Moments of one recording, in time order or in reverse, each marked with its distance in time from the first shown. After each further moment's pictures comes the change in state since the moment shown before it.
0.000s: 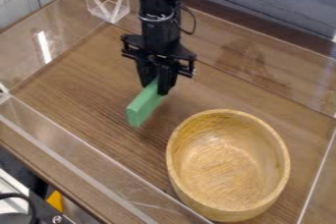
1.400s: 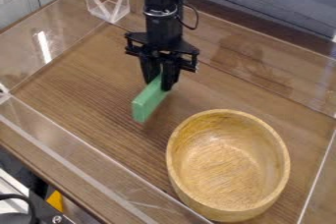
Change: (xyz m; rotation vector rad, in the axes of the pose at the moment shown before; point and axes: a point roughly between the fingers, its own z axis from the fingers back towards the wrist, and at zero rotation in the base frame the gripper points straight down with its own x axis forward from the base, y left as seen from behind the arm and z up) arm 0.006 0.001 -0.003 -0.019 0.072 0.036
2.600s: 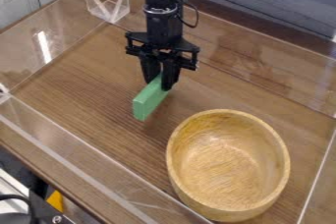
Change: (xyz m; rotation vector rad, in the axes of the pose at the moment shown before) arm 0.001 0.001 0.001 -0.015 0.048 0.009
